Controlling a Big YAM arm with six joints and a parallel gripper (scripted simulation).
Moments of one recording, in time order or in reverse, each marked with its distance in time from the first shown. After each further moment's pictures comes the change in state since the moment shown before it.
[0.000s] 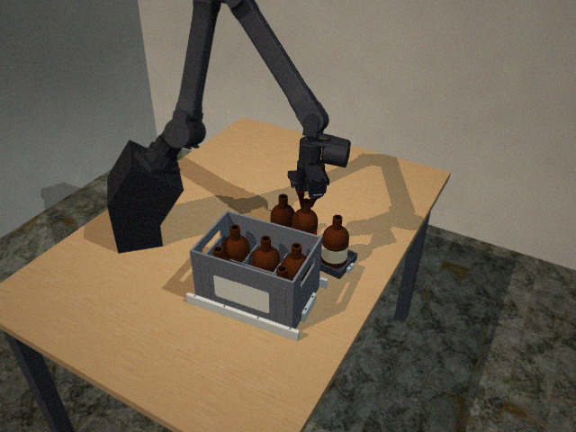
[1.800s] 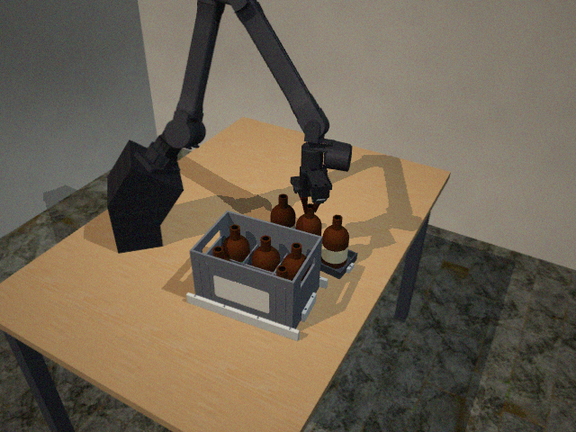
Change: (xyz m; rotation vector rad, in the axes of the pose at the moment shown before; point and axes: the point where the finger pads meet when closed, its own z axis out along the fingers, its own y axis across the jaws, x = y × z) arm -0.004 0.010 0.016 -0.023 -0.017 -0.017
